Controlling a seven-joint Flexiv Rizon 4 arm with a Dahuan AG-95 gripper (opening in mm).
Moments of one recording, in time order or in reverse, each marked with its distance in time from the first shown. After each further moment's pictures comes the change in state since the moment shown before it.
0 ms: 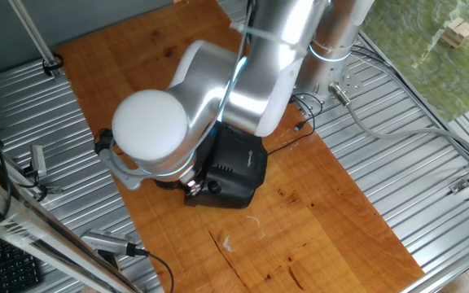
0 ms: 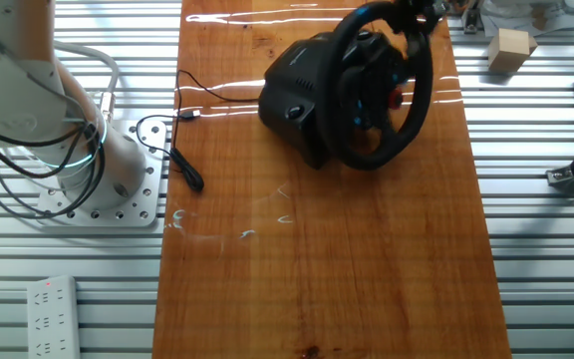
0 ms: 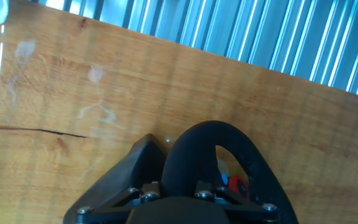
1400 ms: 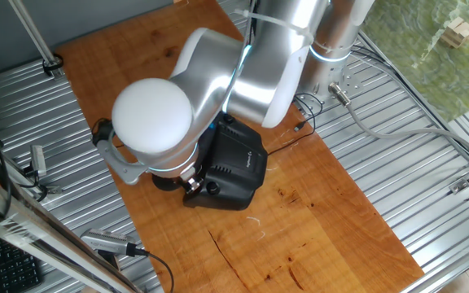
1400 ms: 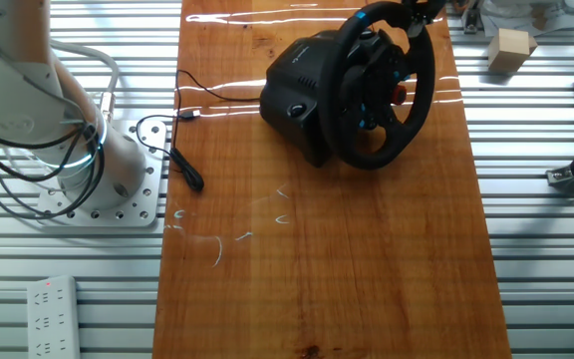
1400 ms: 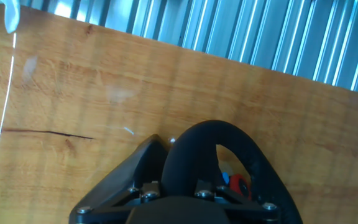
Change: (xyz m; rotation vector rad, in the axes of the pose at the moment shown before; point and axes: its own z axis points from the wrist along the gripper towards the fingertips) arm 0.001 -0.001 -0.036 0.036 -0.003 0.035
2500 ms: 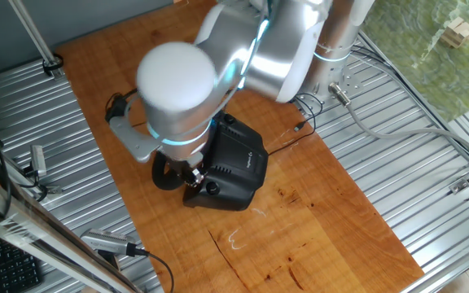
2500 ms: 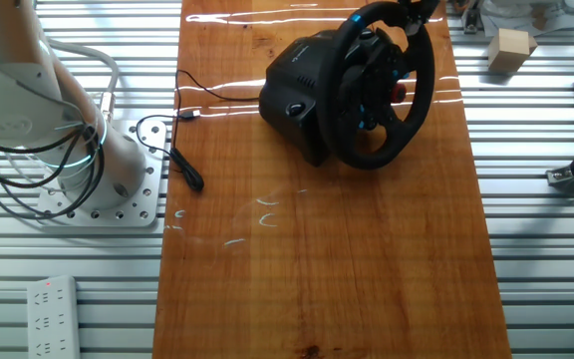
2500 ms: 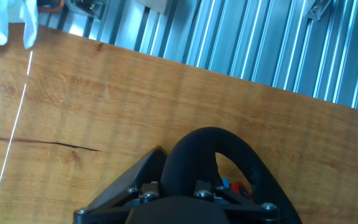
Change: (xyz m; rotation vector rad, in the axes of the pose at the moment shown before) arm 0.004 -0.001 -0.003 -0.037 -0.075 0.010
